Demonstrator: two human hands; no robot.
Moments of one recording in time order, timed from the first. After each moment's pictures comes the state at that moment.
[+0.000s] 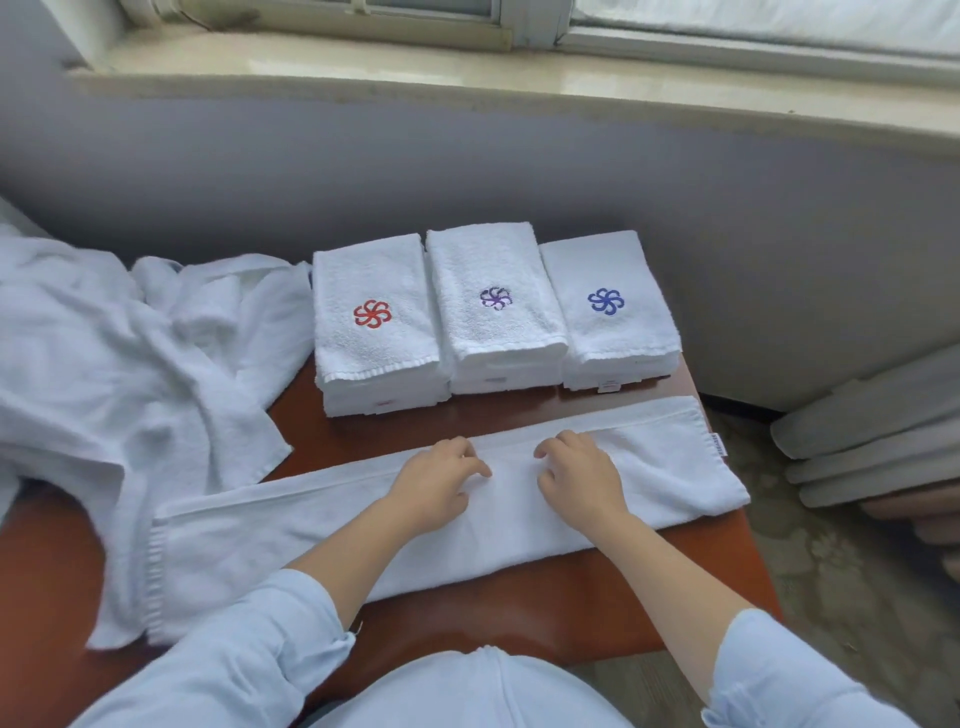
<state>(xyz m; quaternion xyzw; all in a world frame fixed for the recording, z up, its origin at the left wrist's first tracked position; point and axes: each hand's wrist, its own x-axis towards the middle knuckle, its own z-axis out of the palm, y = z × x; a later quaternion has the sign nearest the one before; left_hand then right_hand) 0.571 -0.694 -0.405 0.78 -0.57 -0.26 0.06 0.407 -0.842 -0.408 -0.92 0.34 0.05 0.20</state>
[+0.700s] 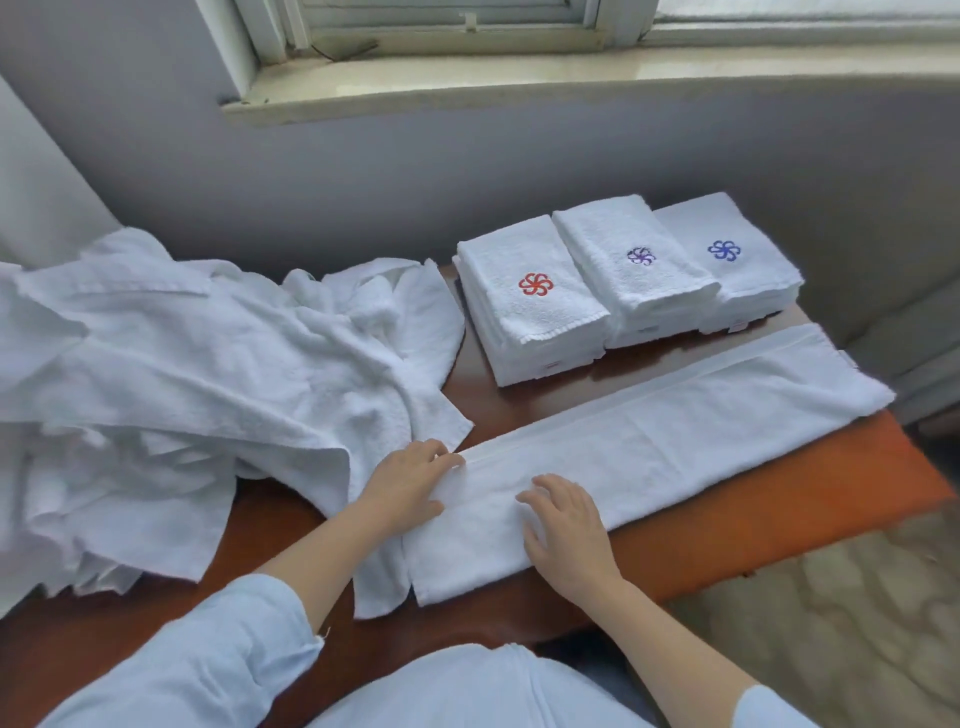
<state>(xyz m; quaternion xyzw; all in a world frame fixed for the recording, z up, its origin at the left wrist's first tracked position) 0.761 -0.456 -0.411 0.75 -0.62 -0.22 -0.03 0.521 -0.537 -0.427 -0.91 0.34 -0.03 0.22</state>
